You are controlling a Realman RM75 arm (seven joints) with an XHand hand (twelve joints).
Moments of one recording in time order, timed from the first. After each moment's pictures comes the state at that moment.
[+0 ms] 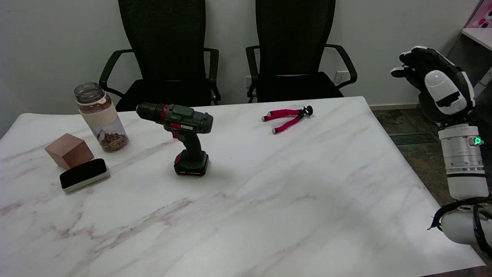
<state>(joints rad) -0.03 -0.60 0.94 -0.97 -1.83 1.46 1.75</state>
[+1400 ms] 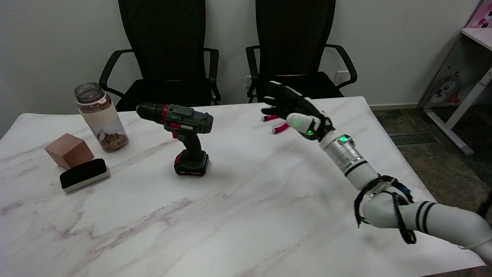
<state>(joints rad) 0.35 -0.85 0.66 -1.01 -2.15 0.90 1.61</state>
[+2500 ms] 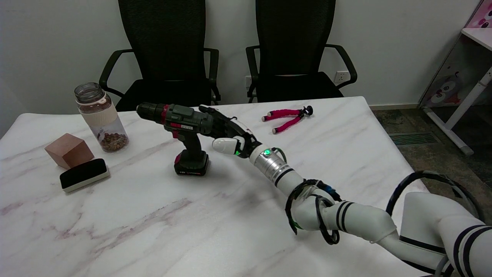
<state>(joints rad) 0.57 -1.31 0.54 -0.64 -2.30 0.74 1.59</state>
